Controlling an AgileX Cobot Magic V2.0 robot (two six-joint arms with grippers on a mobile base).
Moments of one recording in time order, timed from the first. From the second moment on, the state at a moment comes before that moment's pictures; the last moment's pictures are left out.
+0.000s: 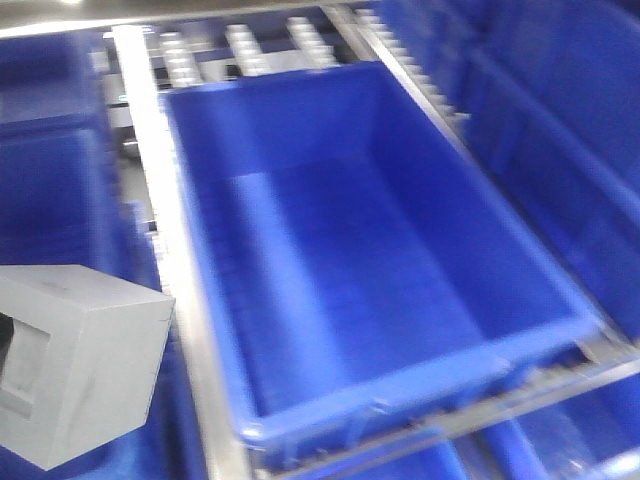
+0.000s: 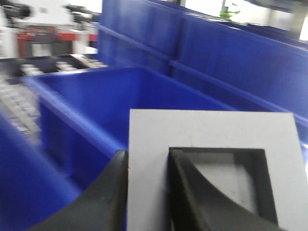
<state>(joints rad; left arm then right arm) -0.45 0.36 -0.34 -0.08 0.10 -0.12 -0.03 -0.01 0.03 0.01 0.22 0.01</state>
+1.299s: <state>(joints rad) -0.45 0.36 -0.34 -0.08 0.10 -0.12 -0.03 -0.01 0.03 0.01 0.20 0.01</state>
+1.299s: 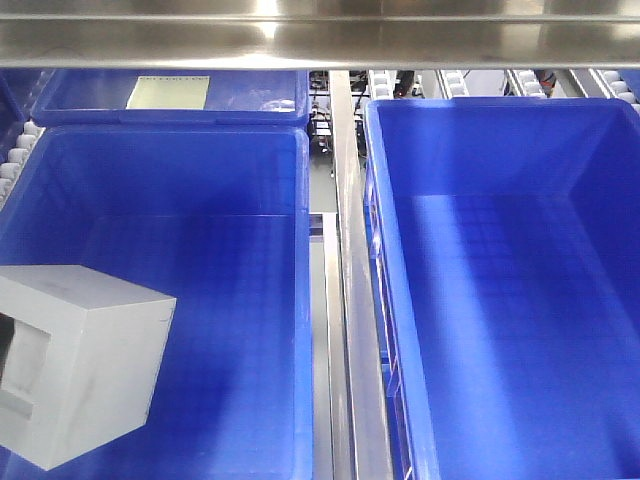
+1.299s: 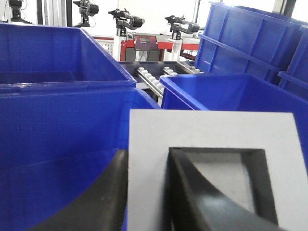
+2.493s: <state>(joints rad) -0.65 0.72 -0.52 -0.08 0.02 -0.11 -0.03 -0.01 0.03 0.01 0.20 0.01</state>
